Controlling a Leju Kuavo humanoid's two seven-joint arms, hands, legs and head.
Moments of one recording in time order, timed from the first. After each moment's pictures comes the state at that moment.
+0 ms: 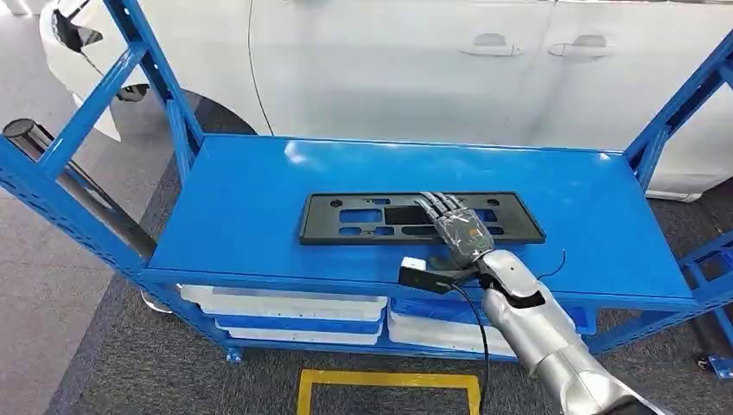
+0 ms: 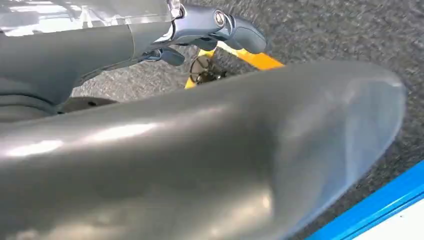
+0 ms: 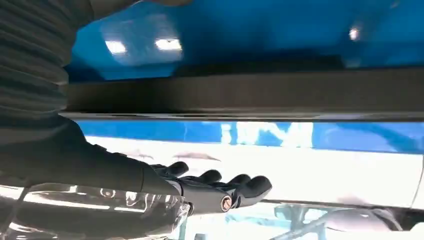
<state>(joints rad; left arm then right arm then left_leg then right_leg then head) -0.11 -0.19 1.08 -0.22 -0.71 0.01 -0.32 -0.59 -0.18 0.46 -0.87 1.15 -0.23 -0.32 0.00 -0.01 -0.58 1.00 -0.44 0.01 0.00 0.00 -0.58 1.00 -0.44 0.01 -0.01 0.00</state>
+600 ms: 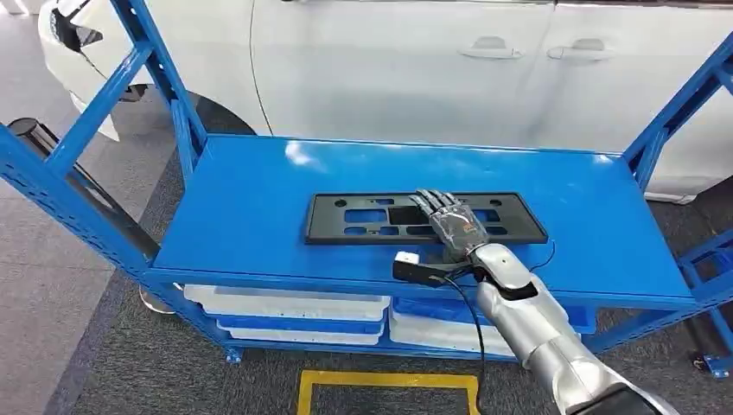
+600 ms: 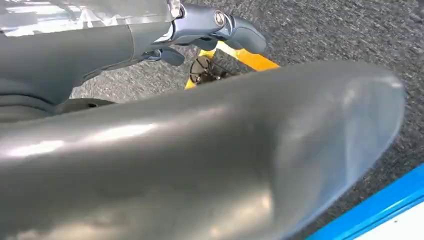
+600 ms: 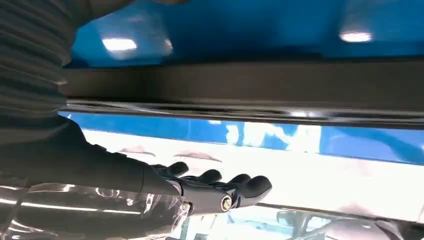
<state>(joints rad) -0.11 -0.19 1.09 -0.22 -0.71 0.01 -0.32 -0.63 -0.15 0.48 -0.81 1.16 -0.22 -0.29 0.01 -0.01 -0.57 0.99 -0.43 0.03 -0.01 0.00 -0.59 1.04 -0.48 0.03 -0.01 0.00</state>
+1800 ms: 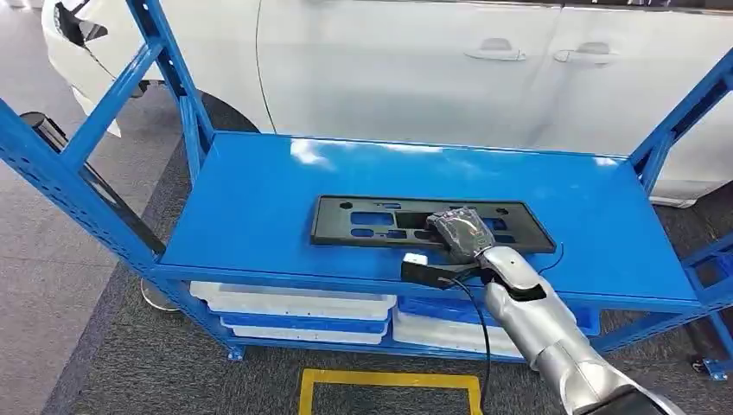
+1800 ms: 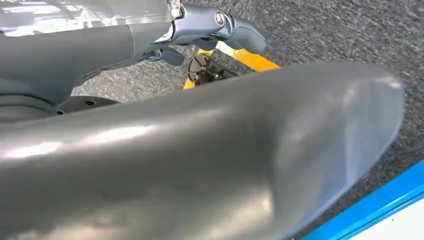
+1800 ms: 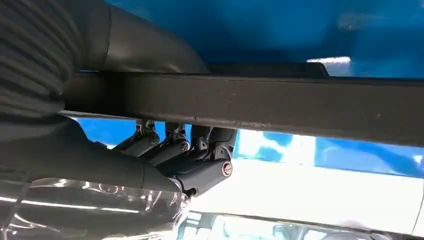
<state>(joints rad) -0.11 -0.19 1.09 -0.22 -0.72 0.01 -0.32 -0.64 -0.18 0.49 -0.80 1.07 -0.19 -0.34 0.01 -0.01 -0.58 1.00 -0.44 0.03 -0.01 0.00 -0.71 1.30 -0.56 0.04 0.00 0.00</state>
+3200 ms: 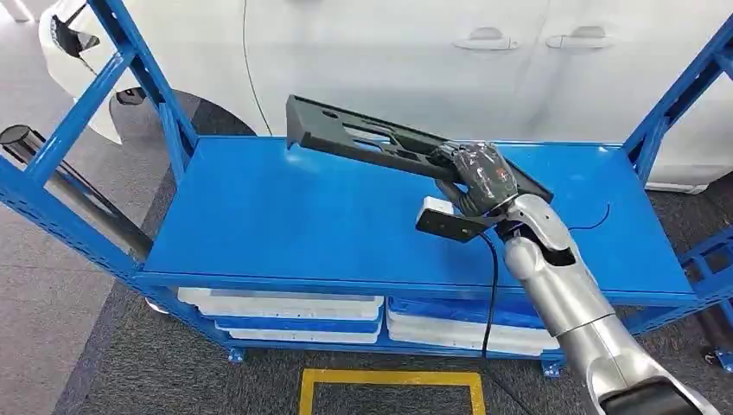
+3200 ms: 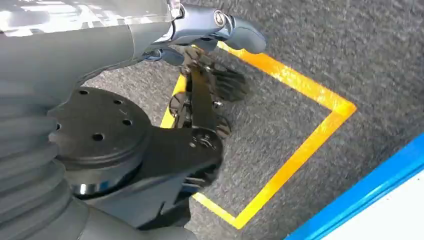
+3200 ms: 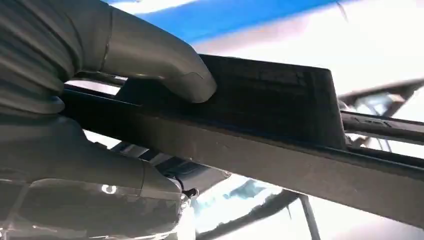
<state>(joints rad) -0.12 -0.19 1.09 -0.22 -0.72 0.00 -0.35 -0.67 -0.24 0.41 -1.20 0.86 -0.13 -0.40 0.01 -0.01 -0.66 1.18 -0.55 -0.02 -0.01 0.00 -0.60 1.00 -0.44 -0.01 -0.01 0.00</state>
